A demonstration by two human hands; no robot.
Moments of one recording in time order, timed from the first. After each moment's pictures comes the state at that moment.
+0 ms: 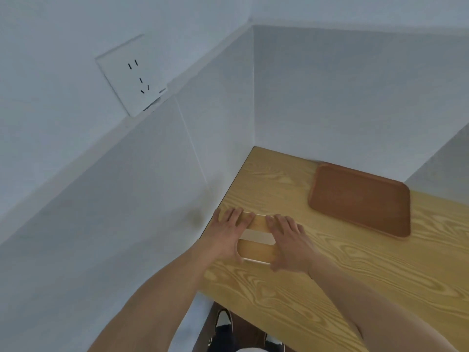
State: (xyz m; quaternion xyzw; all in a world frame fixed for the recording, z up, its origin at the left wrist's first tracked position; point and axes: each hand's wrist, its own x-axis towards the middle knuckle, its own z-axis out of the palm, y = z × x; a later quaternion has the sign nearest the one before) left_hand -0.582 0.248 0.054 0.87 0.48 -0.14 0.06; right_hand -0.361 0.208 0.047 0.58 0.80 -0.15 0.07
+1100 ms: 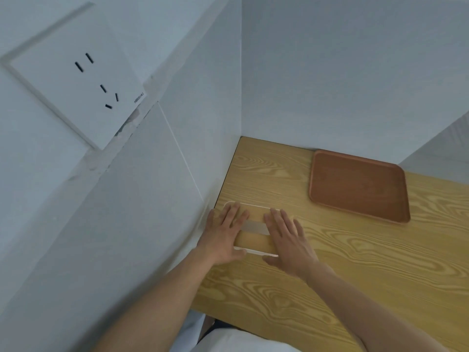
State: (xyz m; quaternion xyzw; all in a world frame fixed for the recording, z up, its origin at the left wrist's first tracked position) left_hand -0.611 0.309 0.014 0.88 0.44 -0.13 0.15; right_hand -0.400 0.232 0.024 0.64 0.74 -0.17 0.06
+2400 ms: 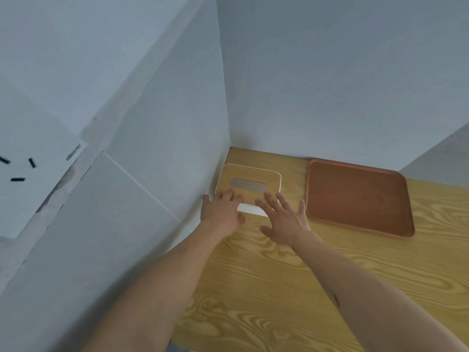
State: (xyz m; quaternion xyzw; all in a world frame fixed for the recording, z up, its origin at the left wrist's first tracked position) left_hand -0.545 0.423 0.046 0.84 0.50 -0.18 0.12; right_hand -0.363 0.352 0.028 0.68 0.69 -0.21 0.12
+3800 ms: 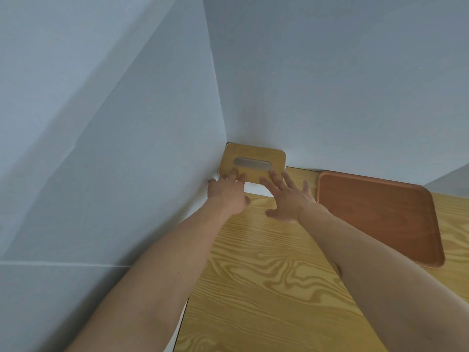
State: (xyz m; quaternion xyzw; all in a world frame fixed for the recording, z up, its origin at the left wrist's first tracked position) left_hand -0.495 0.532 0.053 0.82 0.51 -0.24 0.10; right_hand -0.322 0.471 0.029 0.68 0.68 -0.24 0.14
